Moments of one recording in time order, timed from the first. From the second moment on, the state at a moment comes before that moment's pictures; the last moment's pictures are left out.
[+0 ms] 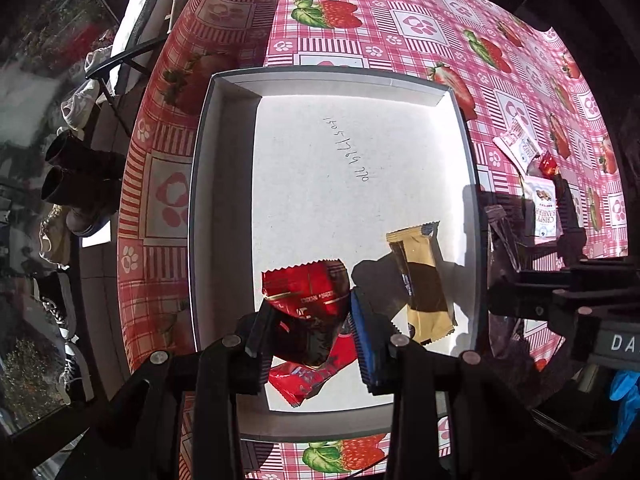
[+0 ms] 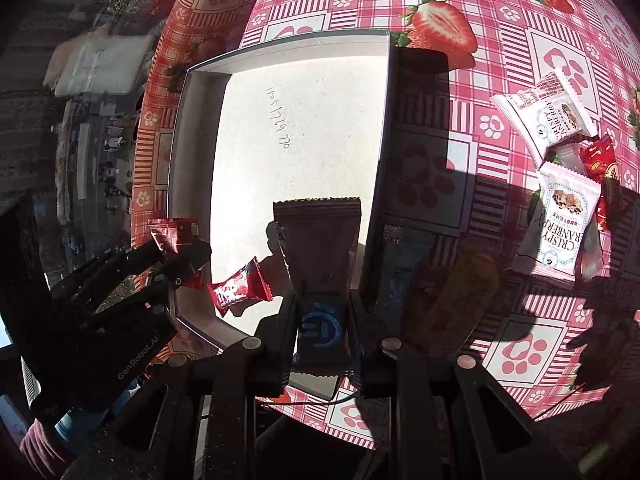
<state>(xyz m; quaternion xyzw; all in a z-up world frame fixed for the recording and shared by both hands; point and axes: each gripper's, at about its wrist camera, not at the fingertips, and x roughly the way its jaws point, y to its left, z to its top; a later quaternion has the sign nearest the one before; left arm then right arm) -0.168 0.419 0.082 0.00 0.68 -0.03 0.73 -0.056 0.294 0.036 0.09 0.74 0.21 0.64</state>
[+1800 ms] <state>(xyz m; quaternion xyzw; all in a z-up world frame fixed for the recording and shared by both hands) -0.212 0.331 0.053 0.09 0.72 -0.02 0.69 -0.051 0.141 -0.010 0.02 0.74 0.06 0.67</state>
